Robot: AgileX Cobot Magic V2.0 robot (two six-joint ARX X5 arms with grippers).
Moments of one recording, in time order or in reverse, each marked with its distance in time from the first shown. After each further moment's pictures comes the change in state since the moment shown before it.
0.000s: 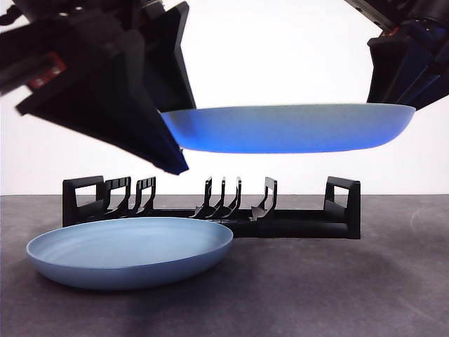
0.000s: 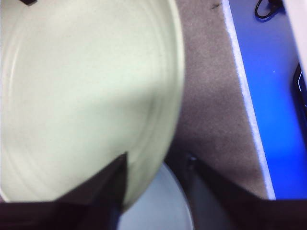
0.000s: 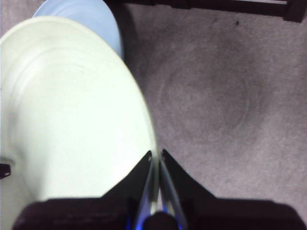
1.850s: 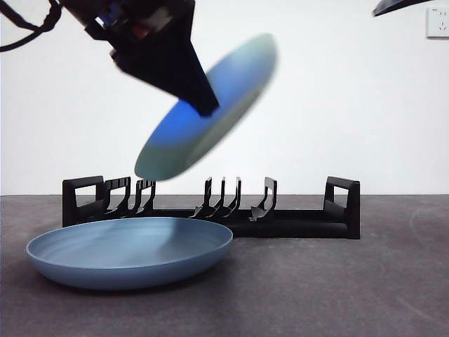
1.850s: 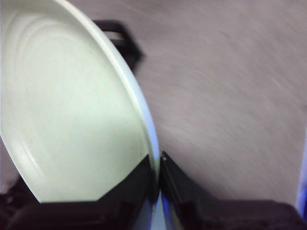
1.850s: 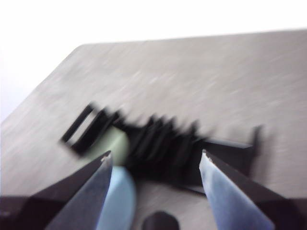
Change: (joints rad) left arm 0.163 -0.012 0.002 0.237 0.054 -0.439; right arm -0.024 -0.290 0.004 0.426 0.190 0.016
